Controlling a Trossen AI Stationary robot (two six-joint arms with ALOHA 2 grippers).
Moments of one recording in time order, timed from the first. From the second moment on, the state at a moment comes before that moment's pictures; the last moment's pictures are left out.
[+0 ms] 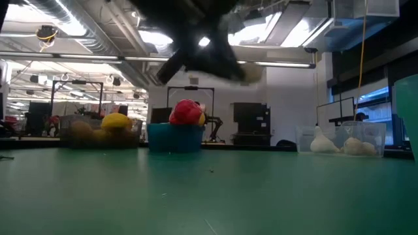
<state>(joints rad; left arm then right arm) -0.30 1.84 1.19 -0.10 -0.54 -0.97 -0.16 0.75 1.79 -1.44 0.10 0.13</state>
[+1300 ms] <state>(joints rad) -0.07 1.65 1.19 0.85 -0.46 -0.10 -0.17 1.10 1.13 0.06 -0.30 0.16</state>
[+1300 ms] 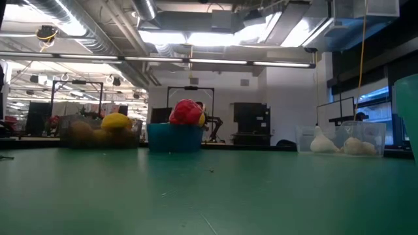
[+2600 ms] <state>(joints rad) -0.06 1.65 1.19 0.80 -0.45 -0.10 -0.21 1.18 1.13 0.15 -0.34 0.17</state>
